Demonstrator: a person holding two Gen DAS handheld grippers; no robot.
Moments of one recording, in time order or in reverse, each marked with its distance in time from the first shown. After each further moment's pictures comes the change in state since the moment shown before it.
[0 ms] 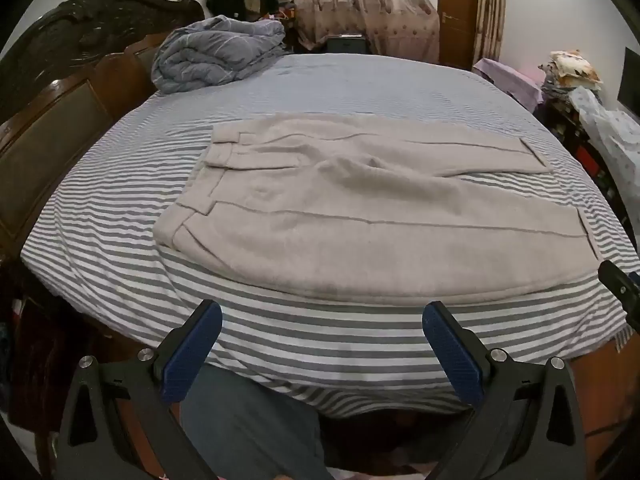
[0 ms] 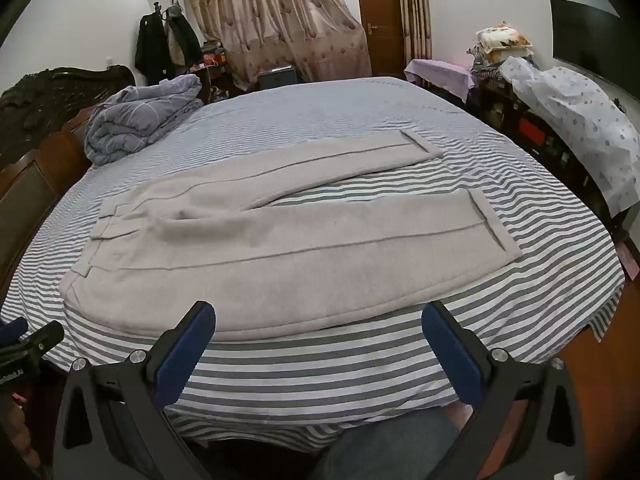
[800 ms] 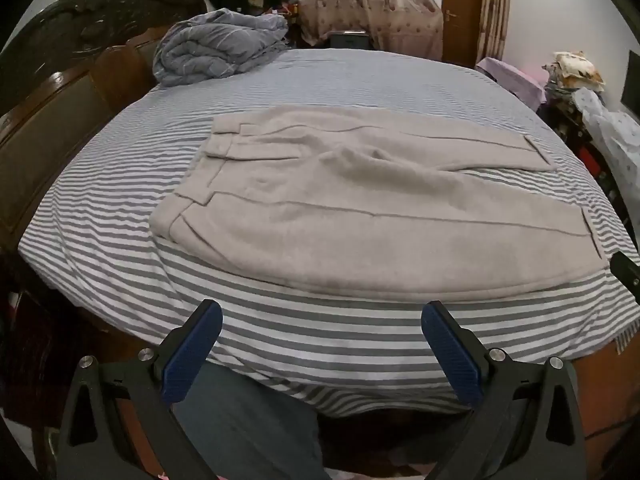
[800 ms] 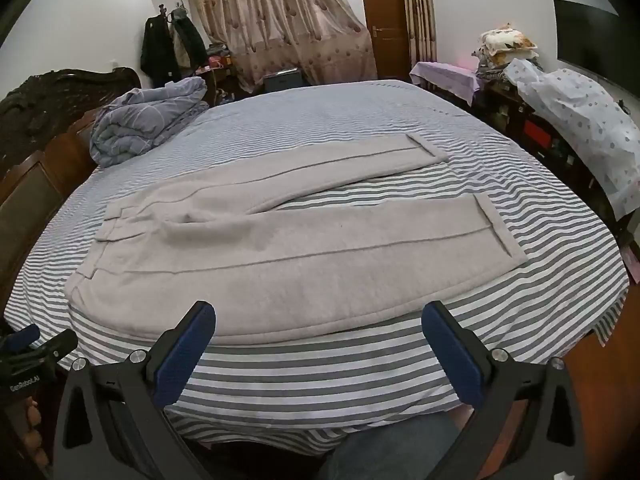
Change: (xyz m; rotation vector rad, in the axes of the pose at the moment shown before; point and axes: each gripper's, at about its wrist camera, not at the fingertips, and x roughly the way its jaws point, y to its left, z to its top) left arm 0.015 0.004 -0.006 -0.018 0.020 -0.001; right arm -0.001 0.000 0.005 -0.008 -0.010 0.017
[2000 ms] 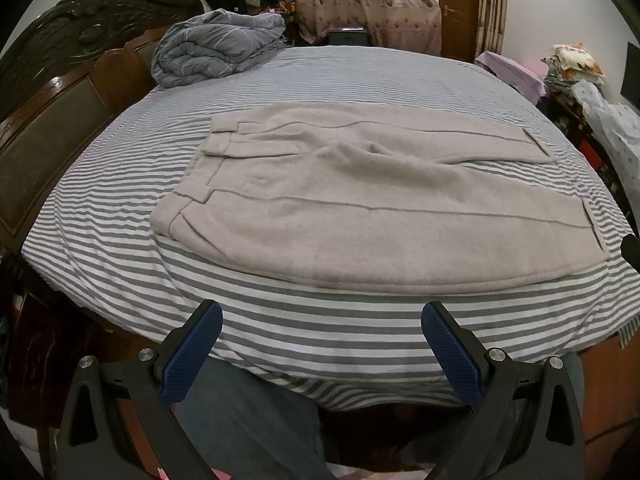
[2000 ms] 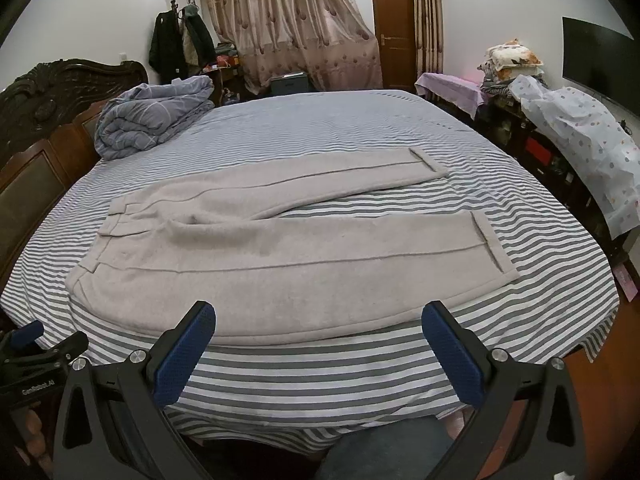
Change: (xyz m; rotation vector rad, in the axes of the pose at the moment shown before) left arm -0.006 -0.011 -0.003 0.020 0.012 0.006; right arm -0.017 0.012 0.007 -0.049 -0.016 -0.011
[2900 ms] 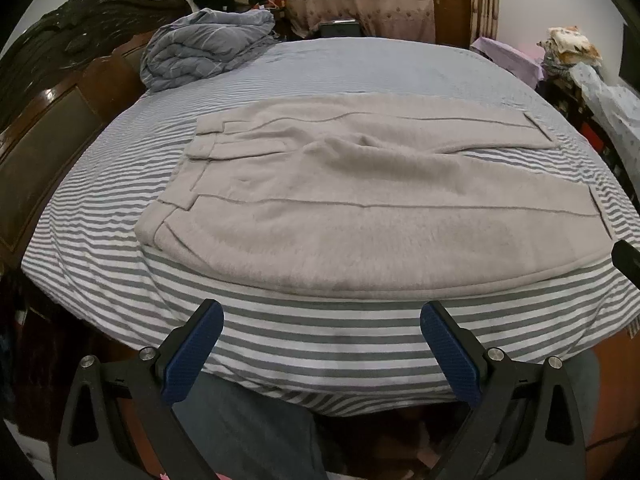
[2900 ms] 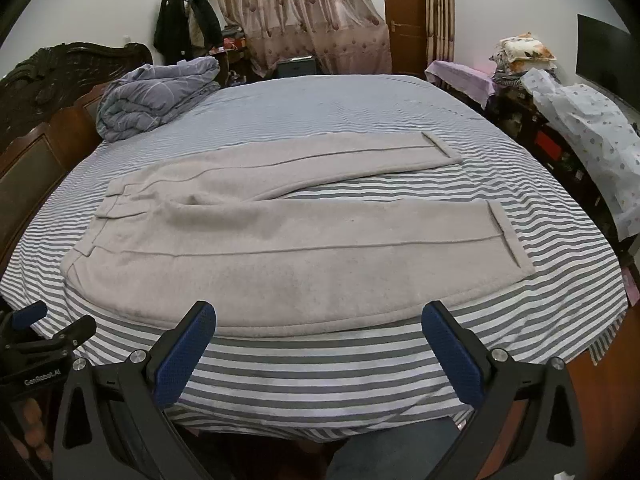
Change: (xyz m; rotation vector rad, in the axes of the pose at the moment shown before) left arm 0.024 -0.018 0.011 0.055 0.026 0.018; right arm 0.030 0.004 -0.003 -0.026 0.064 0.016
